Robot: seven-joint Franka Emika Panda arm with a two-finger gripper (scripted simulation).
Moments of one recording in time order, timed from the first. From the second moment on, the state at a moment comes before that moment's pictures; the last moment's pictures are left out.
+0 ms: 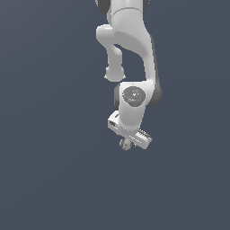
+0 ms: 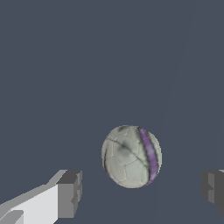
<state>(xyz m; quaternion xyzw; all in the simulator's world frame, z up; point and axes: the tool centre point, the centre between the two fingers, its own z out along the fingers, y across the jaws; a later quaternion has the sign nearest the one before) 0.041 0.057 0.086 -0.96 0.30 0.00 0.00</state>
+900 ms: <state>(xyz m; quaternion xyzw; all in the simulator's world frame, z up) 0.040 0.057 0.037 -0.95 0.30 0.00 0.00</state>
